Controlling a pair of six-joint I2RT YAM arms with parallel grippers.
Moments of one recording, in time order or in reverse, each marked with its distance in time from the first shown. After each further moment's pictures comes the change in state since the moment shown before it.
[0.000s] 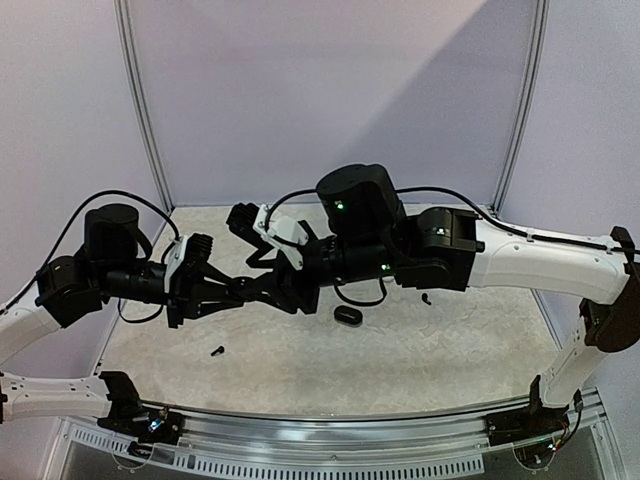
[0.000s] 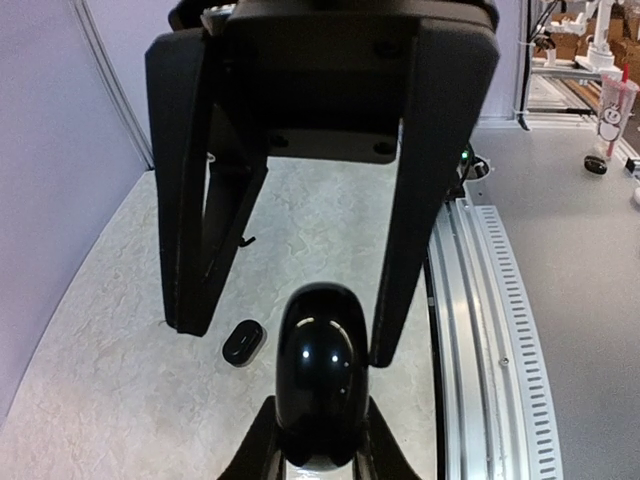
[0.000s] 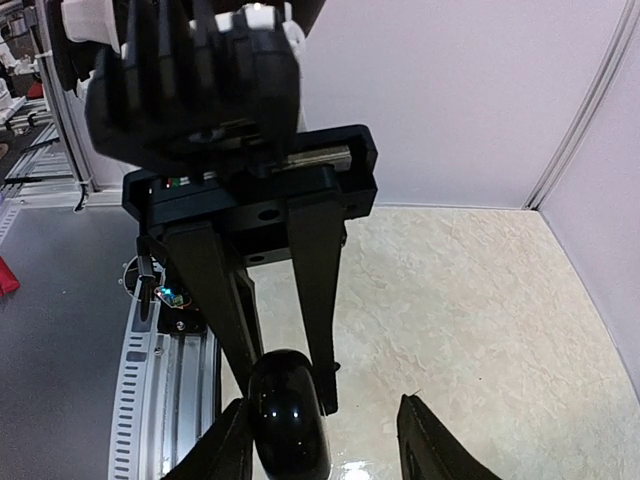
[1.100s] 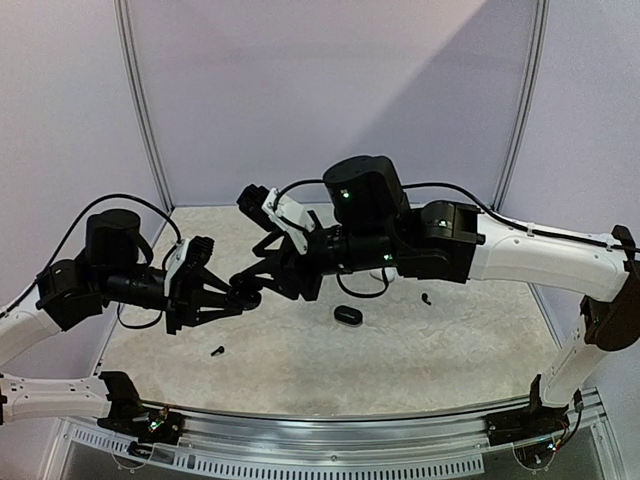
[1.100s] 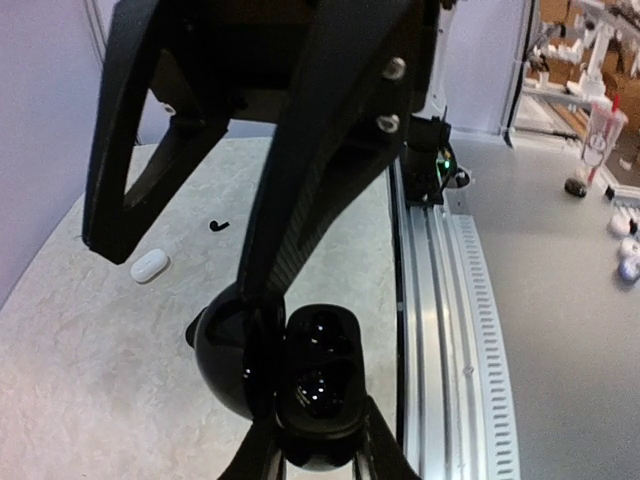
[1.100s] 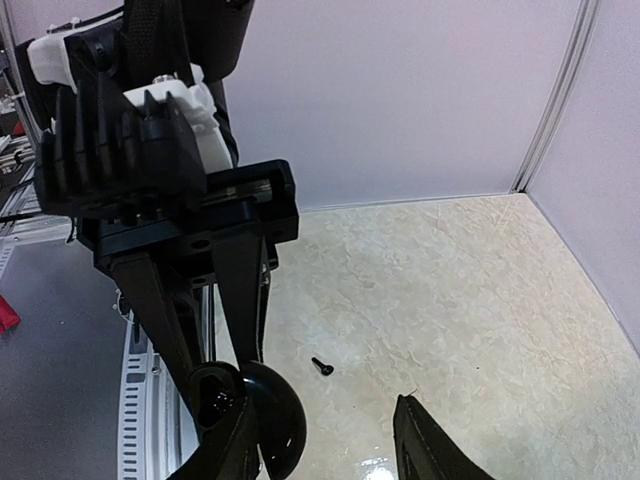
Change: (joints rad) left arm -0.002 -0.016 -0.024 -0.019 0.026 -0.092; right arm -0.041 -0.003 0.001 0.013 0.005 0.085
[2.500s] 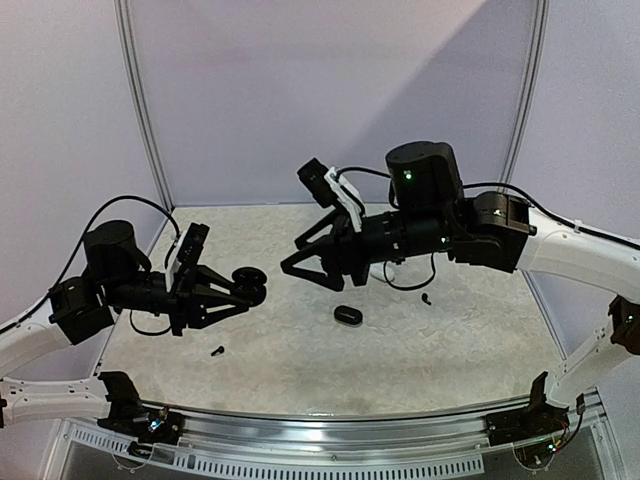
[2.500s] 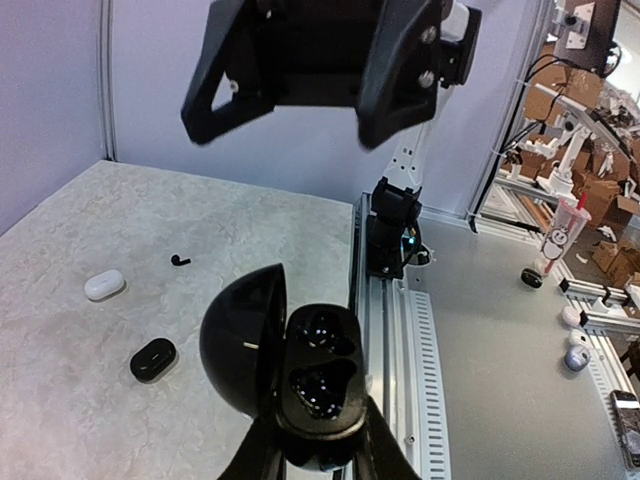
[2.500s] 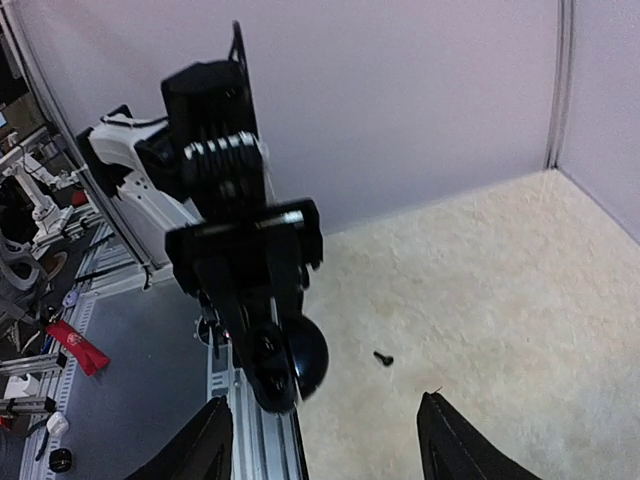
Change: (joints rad) left arm 0.001 -0.037 -0.146 0.320 0.070 -0.359; right arm -0.103 -0.198 -0.160 -0.017 -0.169 0.245
